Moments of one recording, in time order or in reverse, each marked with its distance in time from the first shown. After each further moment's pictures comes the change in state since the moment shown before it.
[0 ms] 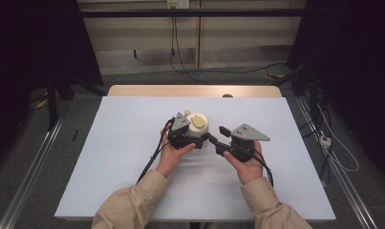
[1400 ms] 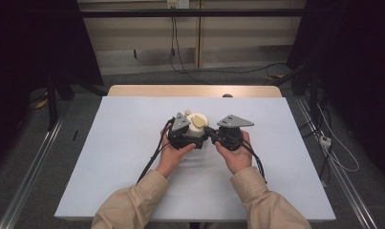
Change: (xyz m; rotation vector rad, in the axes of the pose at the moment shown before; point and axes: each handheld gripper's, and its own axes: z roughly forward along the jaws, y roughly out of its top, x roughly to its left) left arm 0.000 0.000 0.000 0.001 0.001 0.007; right arm 0.003 0.016 0.034 0.144 0.032 0.002
